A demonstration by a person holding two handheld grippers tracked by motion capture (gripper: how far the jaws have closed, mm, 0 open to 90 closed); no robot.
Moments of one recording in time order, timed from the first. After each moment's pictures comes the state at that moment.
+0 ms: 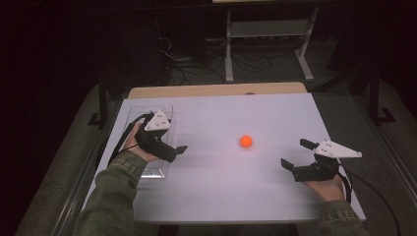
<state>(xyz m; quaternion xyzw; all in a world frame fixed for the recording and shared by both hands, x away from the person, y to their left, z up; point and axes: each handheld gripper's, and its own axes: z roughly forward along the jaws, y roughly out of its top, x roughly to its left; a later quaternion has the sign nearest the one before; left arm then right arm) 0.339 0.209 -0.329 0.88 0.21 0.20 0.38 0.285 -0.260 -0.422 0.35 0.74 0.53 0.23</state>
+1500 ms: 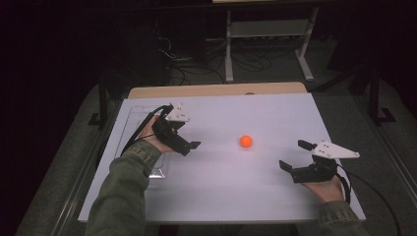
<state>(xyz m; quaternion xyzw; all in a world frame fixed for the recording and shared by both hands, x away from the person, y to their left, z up) 0.364 0.169 -0.324 0.90 0.18 0.18 0.35 0.284 -0.256 -0.423 0.34 0.75 0.53 0.23</state>
